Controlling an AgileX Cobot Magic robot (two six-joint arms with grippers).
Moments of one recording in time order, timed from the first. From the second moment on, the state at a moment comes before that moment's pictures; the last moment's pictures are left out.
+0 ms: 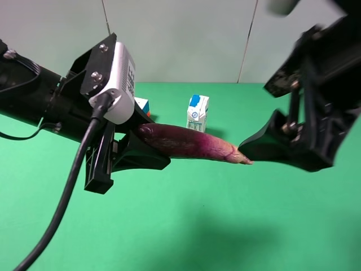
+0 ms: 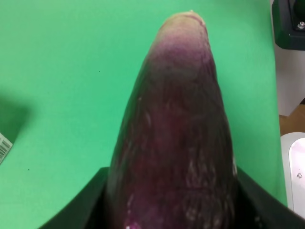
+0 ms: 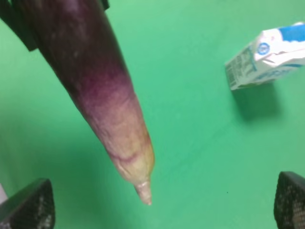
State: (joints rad) left arm -0.63 1.33 -0.72 -1.11 0.55 1.57; right arm 0.95 1.06 -1.05 -0.08 1.03 -0.17
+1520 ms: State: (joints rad) left arm -0.63 1.33 -0.72 -1.11 0.55 1.57; right arm 0.95 0.15 -0.50 -0.08 1.02 0.08
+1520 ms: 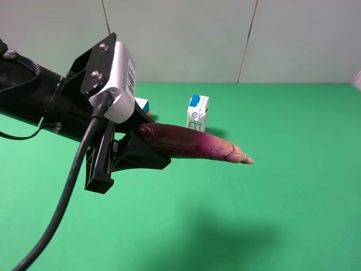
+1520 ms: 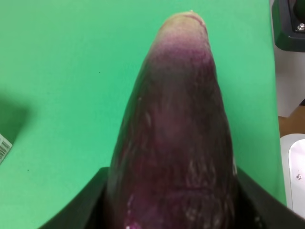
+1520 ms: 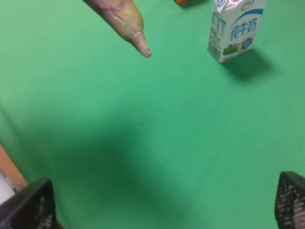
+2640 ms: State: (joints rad) left arm -0.63 1.33 -0.72 -1.11 0.37 1.42; right arm 0.20 -0.01 -0.50 -0.08 1.02 0.08
